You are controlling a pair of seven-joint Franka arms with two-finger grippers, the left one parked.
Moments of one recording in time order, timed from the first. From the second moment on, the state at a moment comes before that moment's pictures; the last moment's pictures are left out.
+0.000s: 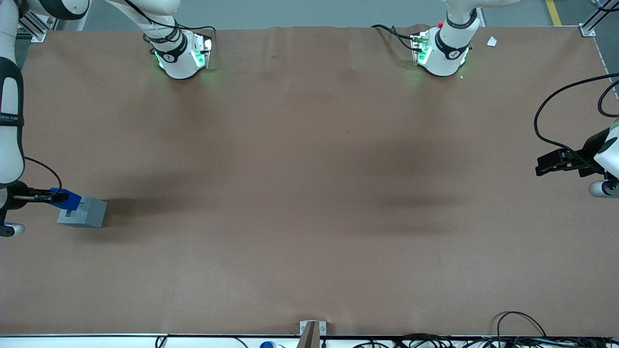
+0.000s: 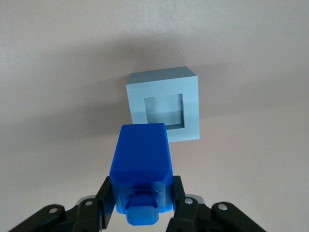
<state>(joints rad) -0.28 0.61 -0.04 -1.33 -0.05 1.68 -0.17</state>
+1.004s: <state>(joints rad) -0.30 0.68 -0.04 -1.29 -0.06 1.70 -0.19</state>
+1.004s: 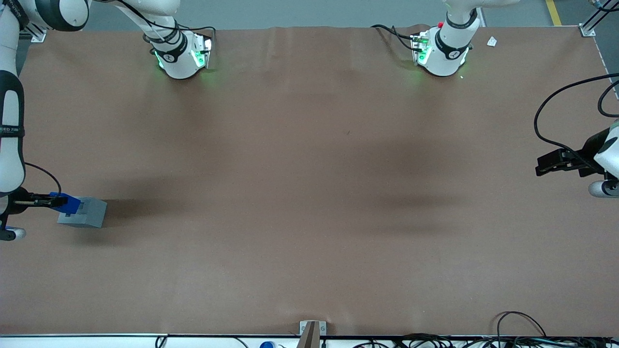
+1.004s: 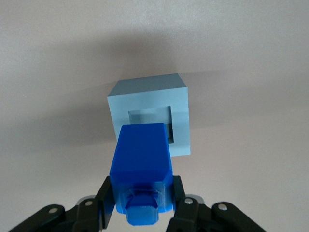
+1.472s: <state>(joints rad) -0.30 0.70 -0.04 -1.29 -0.07 1.70 -0.23</state>
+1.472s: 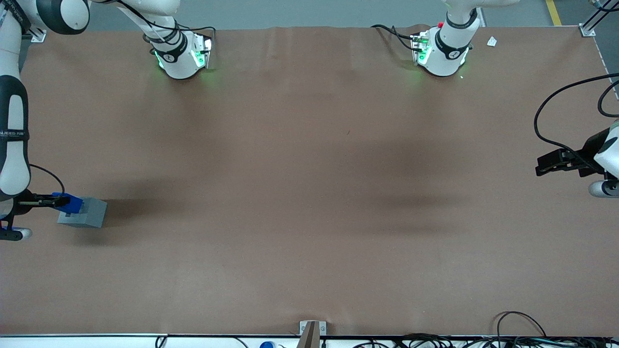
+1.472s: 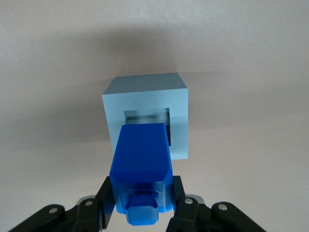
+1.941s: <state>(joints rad) -0.30 0.71 -0.04 -1.29 -0.08 1.71 -0.24</state>
